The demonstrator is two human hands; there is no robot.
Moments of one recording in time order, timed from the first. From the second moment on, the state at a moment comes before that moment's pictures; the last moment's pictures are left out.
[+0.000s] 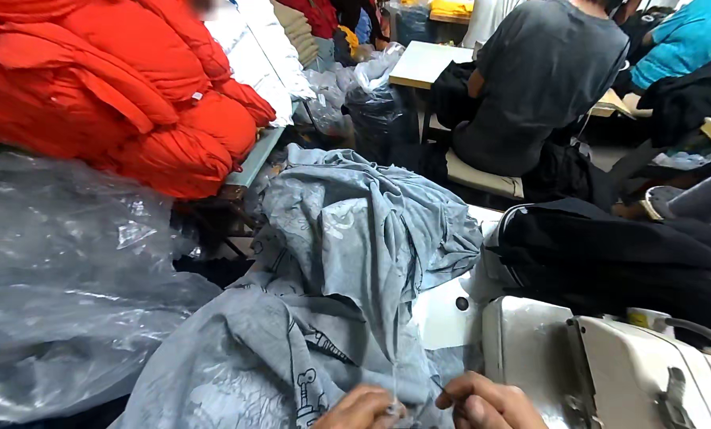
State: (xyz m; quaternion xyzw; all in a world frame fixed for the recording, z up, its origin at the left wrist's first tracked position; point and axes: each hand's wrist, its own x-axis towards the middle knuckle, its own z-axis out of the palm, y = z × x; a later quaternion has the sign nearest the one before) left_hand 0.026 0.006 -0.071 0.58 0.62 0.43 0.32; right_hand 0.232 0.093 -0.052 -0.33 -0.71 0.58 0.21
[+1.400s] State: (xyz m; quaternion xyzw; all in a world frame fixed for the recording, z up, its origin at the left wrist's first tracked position) left_hand 0.024 0.024 -0.087 0.16 0.53 0.51 0.65; right_hand 0.207 0.090 -0.072 -0.32 -0.86 0.41 0.04
